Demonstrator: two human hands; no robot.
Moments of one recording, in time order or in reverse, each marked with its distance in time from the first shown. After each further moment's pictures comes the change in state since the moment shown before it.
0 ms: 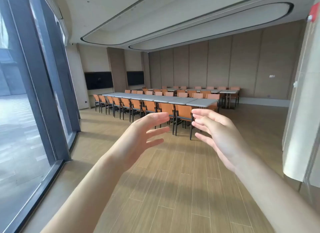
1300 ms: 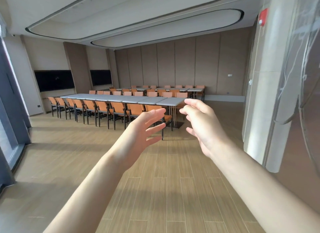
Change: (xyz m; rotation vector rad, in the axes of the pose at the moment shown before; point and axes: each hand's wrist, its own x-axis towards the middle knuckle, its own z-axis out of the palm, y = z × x) left_hand 0.169 -0.059 0.058 -0.086 -0.140 -0.009; right_hand 0.127 0.025 -0.051 -0.075 0.289 0.033
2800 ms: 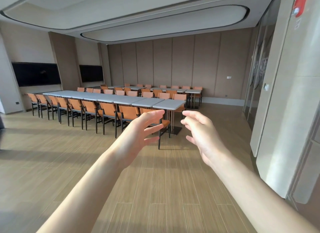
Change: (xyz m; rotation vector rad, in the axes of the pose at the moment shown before) left_hand 0.394 -0.134 -0.184 0.005 -0.032 0.003; right_hand 0.401 0.152 0.136 -0.089 0.026 0.045
